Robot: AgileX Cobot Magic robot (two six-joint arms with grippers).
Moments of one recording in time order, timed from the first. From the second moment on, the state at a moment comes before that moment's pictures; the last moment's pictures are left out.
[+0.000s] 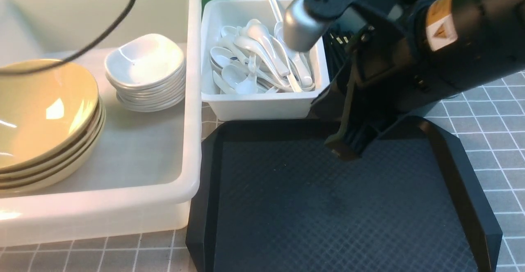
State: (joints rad) right arm 0.78 1.37 -1.41 0.01 0.97 -0.17; left arm 0.02 1.36 -1.55 -0.26 0.98 0.38
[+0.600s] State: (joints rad) right arm 0.78 0.91 -1.10 0.01 0.68 -0.18; left arm 0.02 0.40 -0.56 -0.16 0.62 0.27
